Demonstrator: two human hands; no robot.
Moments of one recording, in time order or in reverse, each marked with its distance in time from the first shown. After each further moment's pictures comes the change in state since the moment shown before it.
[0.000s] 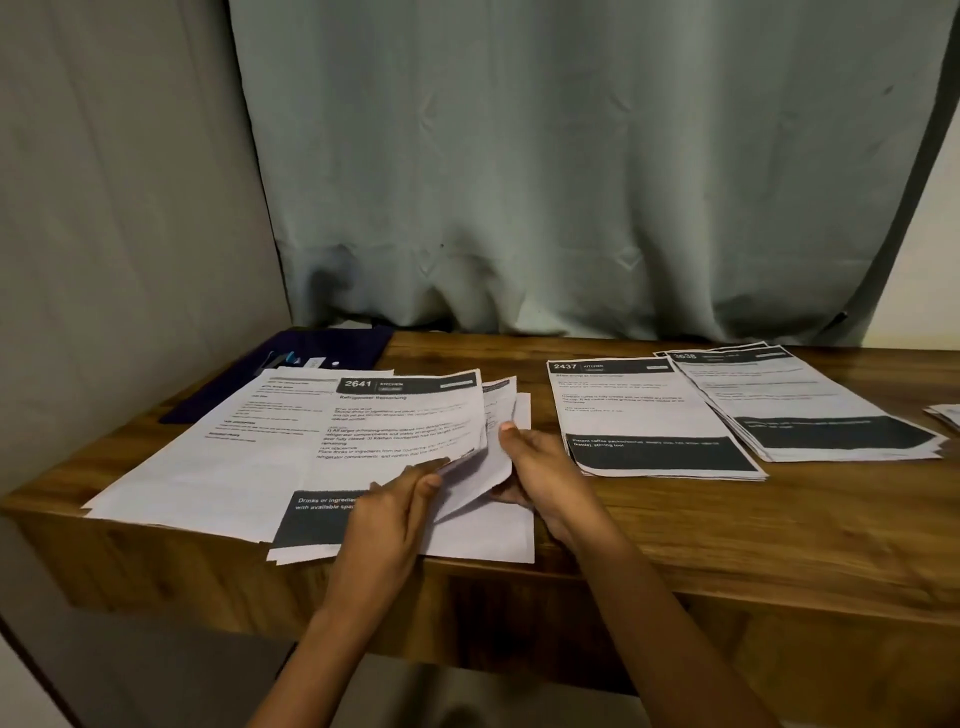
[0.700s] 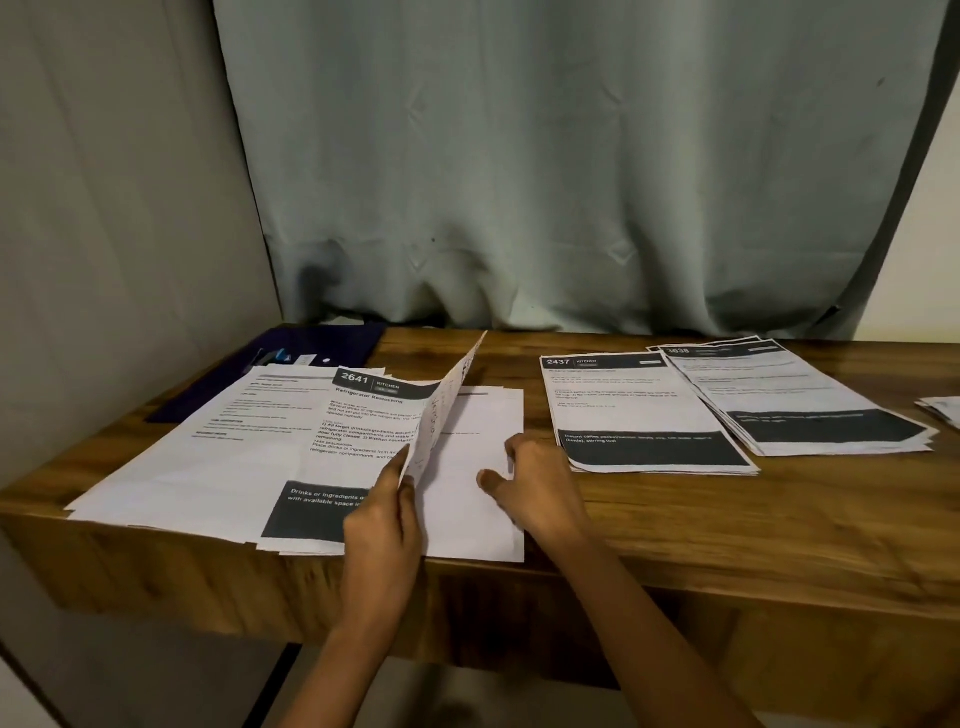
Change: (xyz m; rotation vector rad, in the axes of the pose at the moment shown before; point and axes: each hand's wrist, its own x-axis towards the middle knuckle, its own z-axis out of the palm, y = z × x) left_hand -0.008 0.022 0.019 0.086 0.123 -0.348; right_hand 0.003 0.016 -0.007 -1.012 0.225 -0.231
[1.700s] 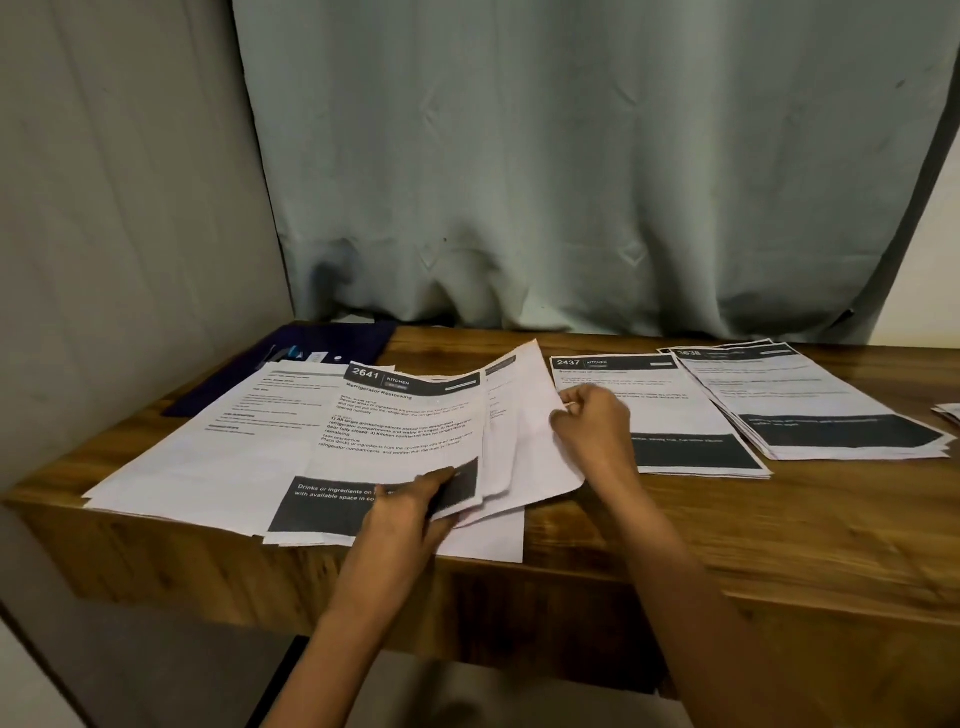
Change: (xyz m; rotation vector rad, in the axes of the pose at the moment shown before) left_hand 0.015 -0.019 -0.010 0.167 -0.294 0.260; right_hand 0.031 0.003 -0.048 0.308 0.240 0.145
